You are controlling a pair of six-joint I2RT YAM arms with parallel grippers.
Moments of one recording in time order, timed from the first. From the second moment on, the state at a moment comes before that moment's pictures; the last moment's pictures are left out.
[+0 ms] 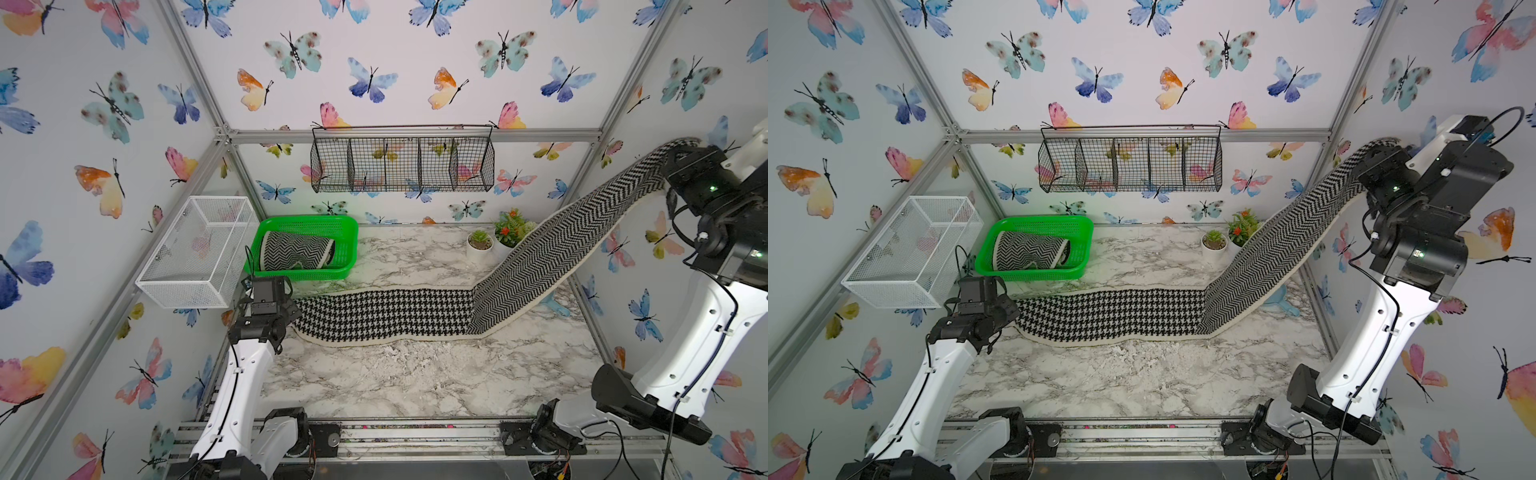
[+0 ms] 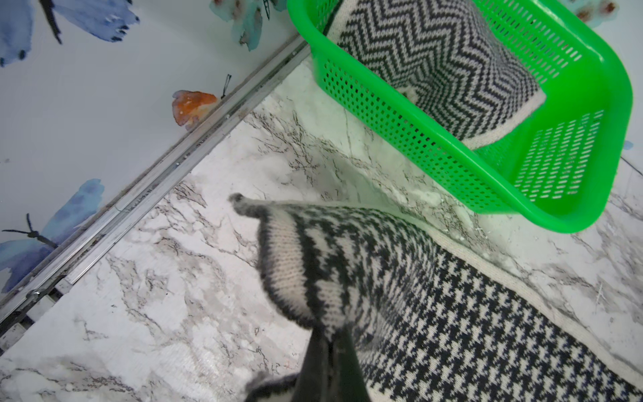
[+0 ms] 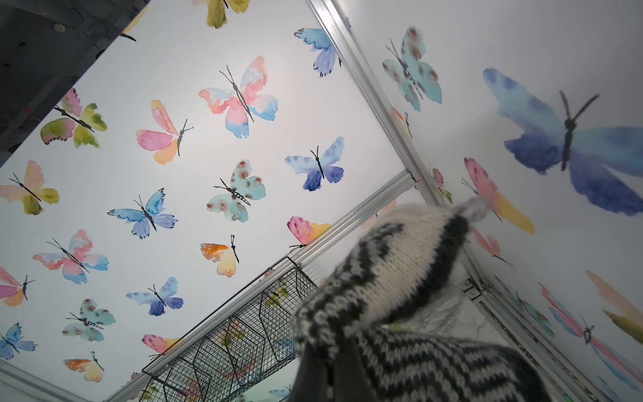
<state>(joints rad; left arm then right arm) 0.04 0.99 0.85 -0.73 -0.22 -0.56 -0.45 1.49 2.30 -0.83 -0.40 0.63</state>
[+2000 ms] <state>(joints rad) -1.25 2.66 2.43 -0.33 0.07 -0.86 -0.43 1.20 1.88 -0.50 -0.83 0.85</state>
